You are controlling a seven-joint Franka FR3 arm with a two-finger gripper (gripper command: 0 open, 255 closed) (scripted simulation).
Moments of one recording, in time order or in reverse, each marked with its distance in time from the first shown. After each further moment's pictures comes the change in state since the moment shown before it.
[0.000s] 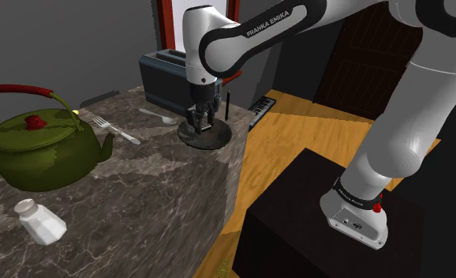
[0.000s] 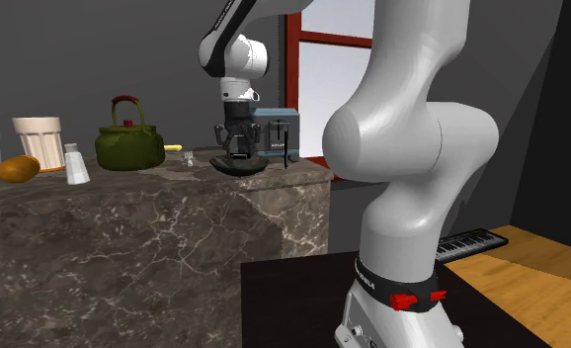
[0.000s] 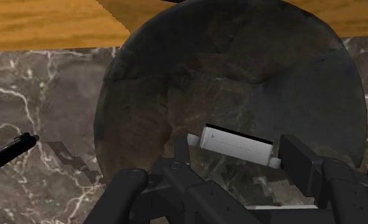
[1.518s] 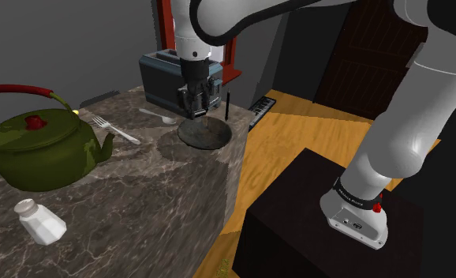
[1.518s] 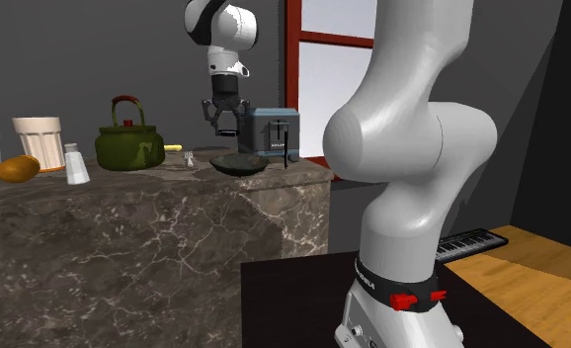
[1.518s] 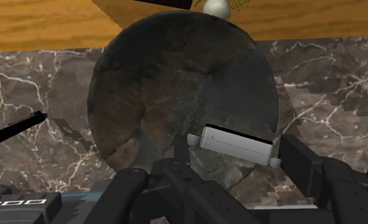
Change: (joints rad) arm 0.025 -0.029 0.025 0.158 0.013 -0.186 0.045
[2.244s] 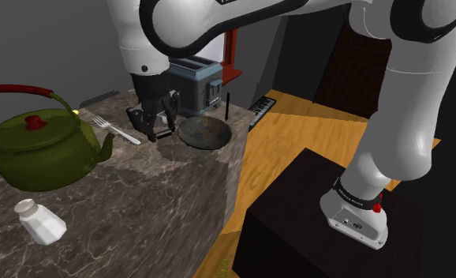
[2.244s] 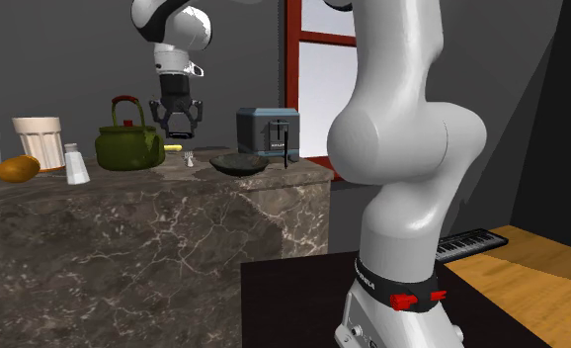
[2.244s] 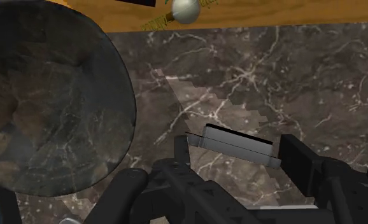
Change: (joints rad) arm 0.167 0.238 0.085 0.275 -0.100 -0.060 0.270
